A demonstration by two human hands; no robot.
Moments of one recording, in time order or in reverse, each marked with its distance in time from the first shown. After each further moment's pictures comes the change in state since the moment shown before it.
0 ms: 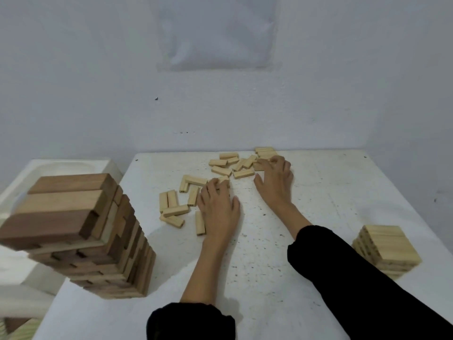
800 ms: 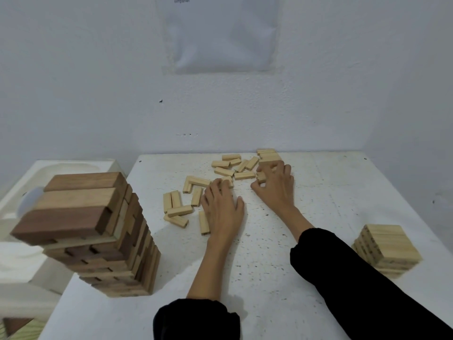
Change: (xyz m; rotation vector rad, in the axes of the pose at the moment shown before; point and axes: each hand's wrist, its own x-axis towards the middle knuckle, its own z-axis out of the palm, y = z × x) left_hand 0.001 0.000 0.001 -0.016 0.003 -0.023; right_hand -0.006 -0.003 -0.002 0.007 -0.039 0.013
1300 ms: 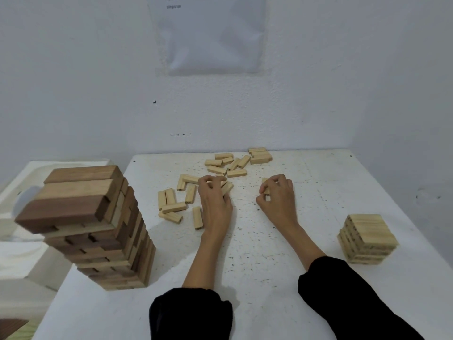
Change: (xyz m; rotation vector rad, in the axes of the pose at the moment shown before) left_hand 0.000 0.001 -0.003 -0.305 0.074 0.044; right_hand -0.049 0.019 -0.015 0.267 0.122 -0.034
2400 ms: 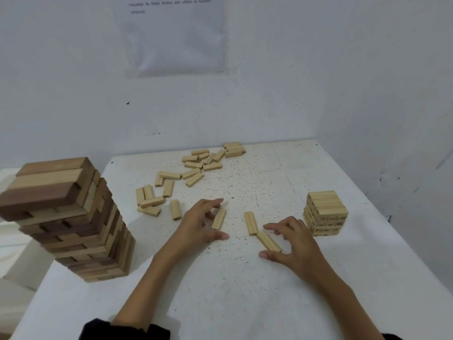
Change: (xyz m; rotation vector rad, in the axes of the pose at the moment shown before) left_hand -0.053 0.008 -0.055 -0.182 -0.646 0.110; right_hand -0.121 0.023 -0.112 0.095 -0.366 0.003
